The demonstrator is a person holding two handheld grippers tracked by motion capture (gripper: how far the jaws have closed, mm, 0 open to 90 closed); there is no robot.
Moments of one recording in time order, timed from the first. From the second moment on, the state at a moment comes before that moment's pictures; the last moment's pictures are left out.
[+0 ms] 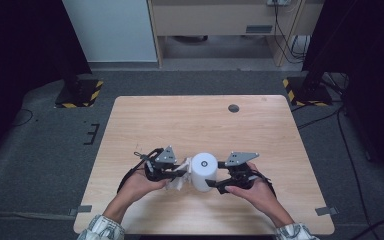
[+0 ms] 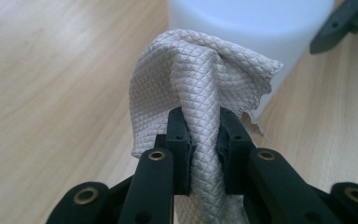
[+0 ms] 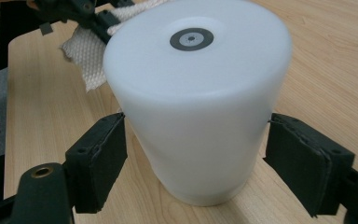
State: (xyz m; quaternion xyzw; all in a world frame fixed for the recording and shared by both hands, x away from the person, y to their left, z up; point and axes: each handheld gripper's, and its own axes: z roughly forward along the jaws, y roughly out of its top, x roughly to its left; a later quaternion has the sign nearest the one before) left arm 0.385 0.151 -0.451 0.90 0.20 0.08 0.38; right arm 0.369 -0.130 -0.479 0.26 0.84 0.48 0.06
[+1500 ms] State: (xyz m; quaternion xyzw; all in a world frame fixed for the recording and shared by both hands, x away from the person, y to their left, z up) left arm 0.425 0.135 -0.469 0.90 0.21 0.08 0.36; right arm 0.370 -0.137 -0.478 0.27 0.83 0.48 0.06
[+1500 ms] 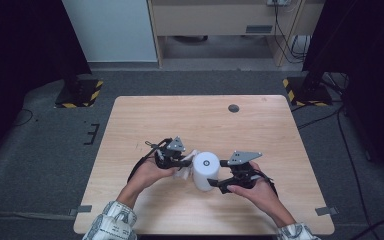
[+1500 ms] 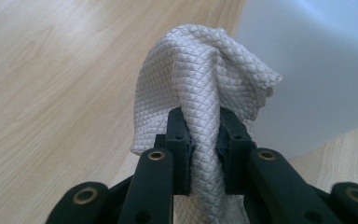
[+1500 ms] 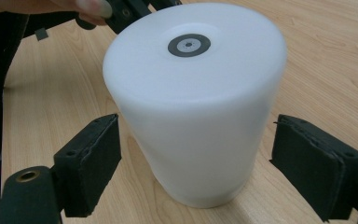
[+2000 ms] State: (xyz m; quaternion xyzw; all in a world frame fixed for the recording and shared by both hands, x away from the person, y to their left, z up) left arm 0.422 0.154 -0.446 0.89 0.23 0.10 0.39; right arm 0.368 -0.144 -0.482 0.27 0.84 0.47 0.07
